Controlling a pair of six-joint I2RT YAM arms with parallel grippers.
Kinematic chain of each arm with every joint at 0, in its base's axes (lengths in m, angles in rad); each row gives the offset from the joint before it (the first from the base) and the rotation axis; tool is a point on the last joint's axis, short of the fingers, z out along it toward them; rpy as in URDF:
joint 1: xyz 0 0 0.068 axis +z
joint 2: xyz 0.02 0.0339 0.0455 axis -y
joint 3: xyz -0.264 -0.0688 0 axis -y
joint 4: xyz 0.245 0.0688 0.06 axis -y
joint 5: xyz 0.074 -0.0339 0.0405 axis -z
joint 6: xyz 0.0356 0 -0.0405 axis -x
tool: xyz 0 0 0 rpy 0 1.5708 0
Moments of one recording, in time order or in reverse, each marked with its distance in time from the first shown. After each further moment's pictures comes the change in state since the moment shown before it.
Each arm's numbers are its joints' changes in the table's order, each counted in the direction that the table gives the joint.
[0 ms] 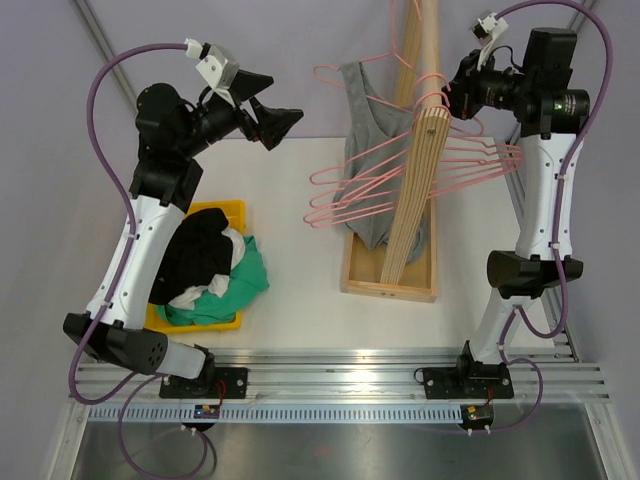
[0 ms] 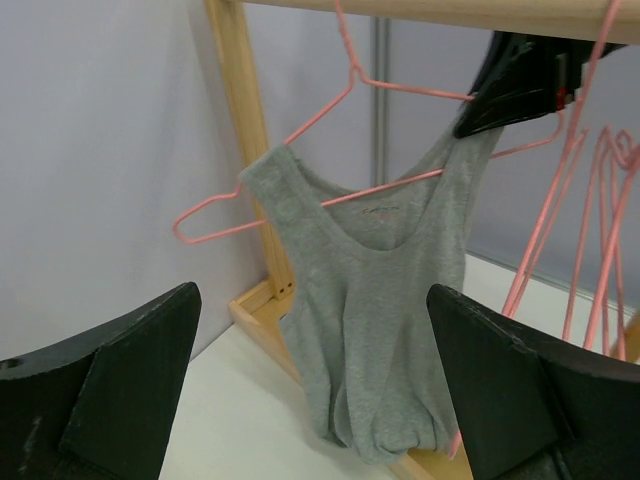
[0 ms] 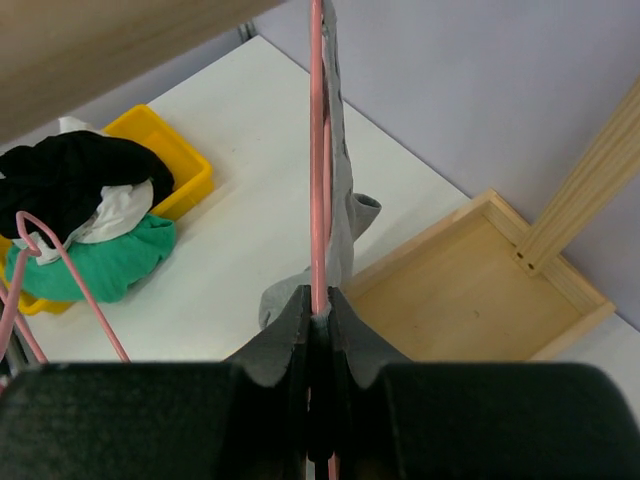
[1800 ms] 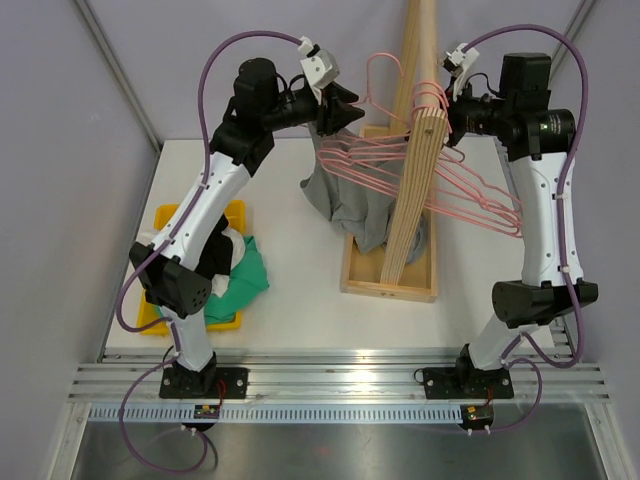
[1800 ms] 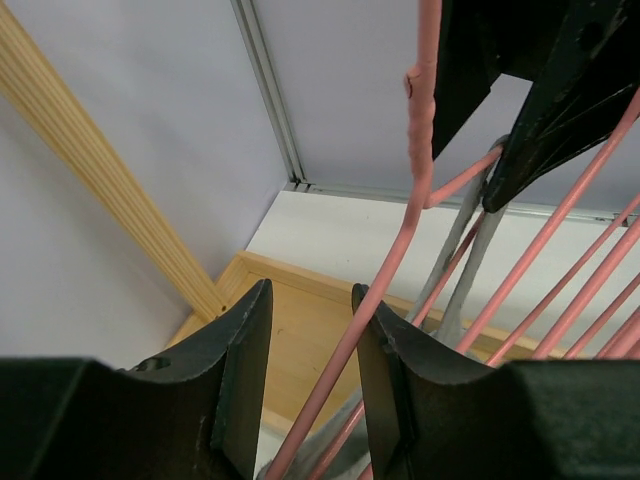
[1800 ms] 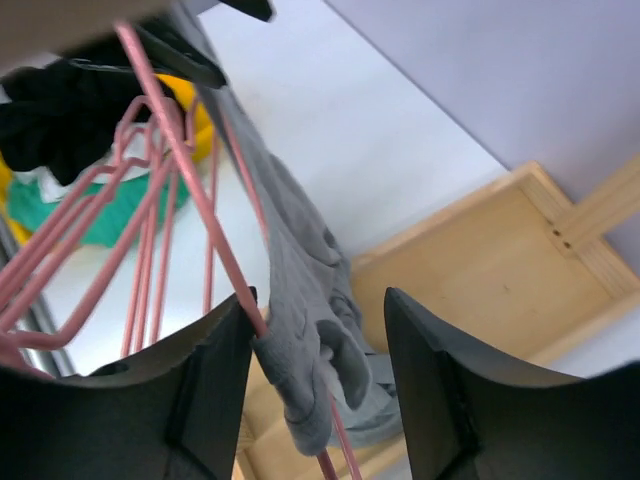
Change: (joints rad) left arm -0.205 -0.470 0.438 -0.157 0.108 -0.226; right arm 0.124 0.195 -0.322 -0.001 0.039 0.127
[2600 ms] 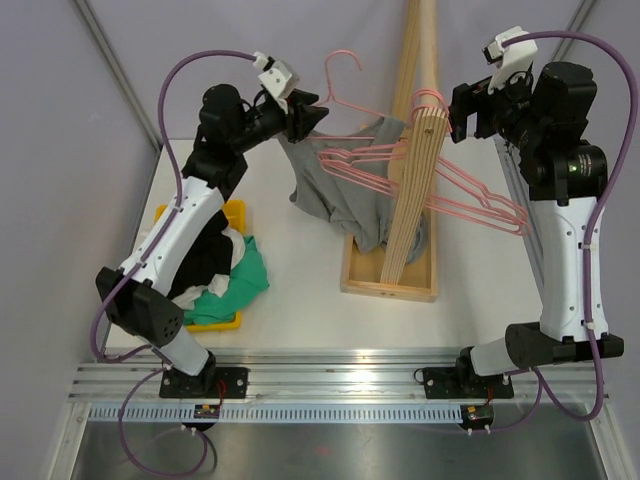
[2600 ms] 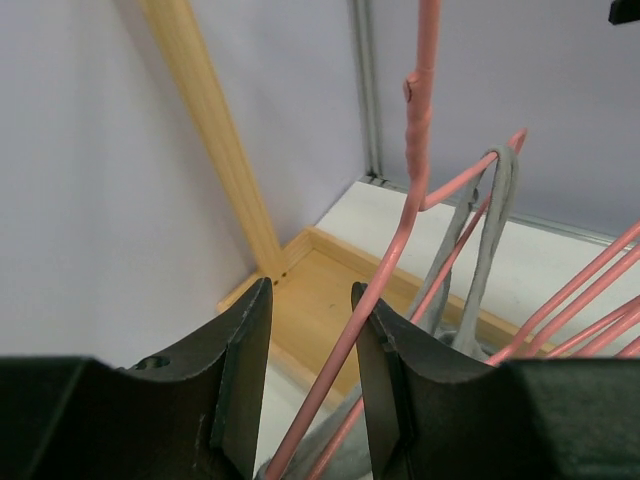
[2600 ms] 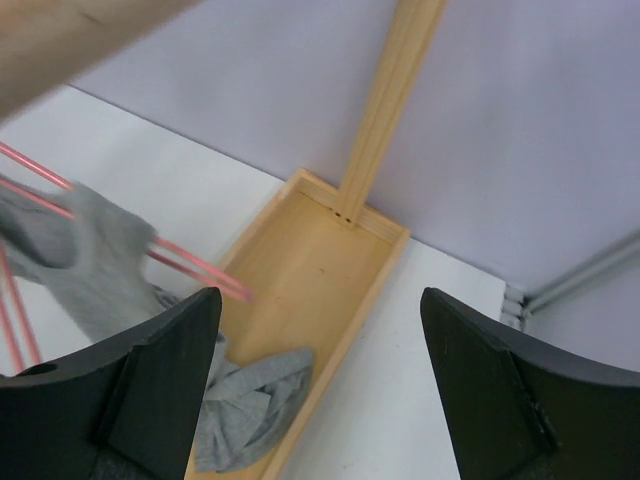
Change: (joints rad) left arm 0.063 0.243 -0.397 0.238 -0.172 0.064; right arm 0.005 0.287 -0.228 0.287 0.545 -0.113
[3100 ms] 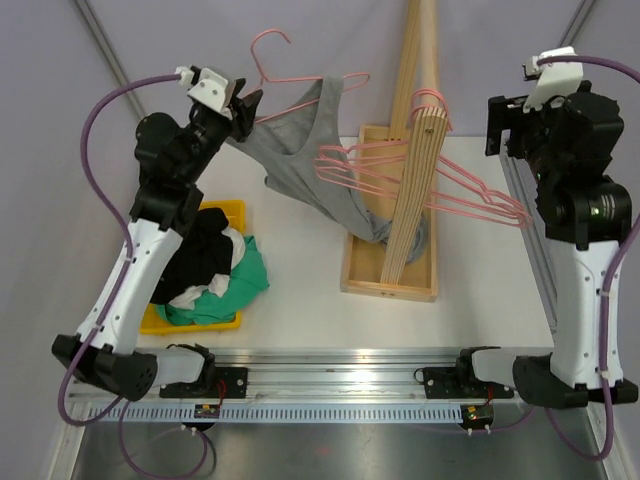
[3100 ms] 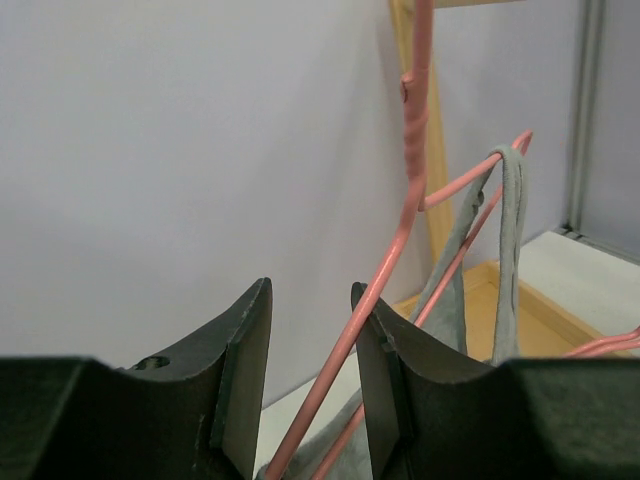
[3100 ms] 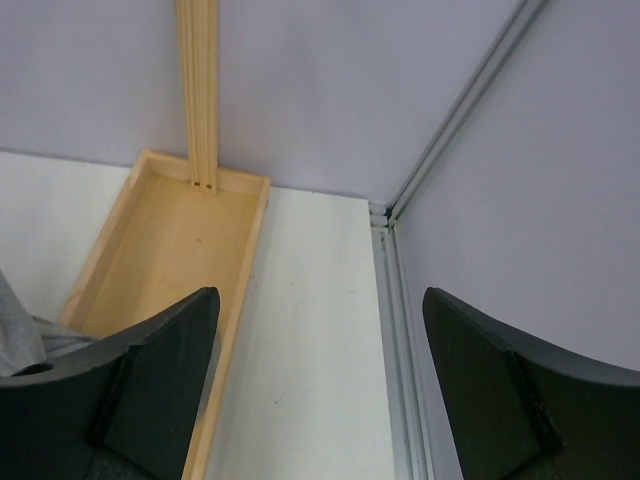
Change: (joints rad) left arm 0.107 0.318 -0.207 0.065 -0.300 -0.088; right arm 0.000 0.159 -0.126 -0.034 0.446 -0.005
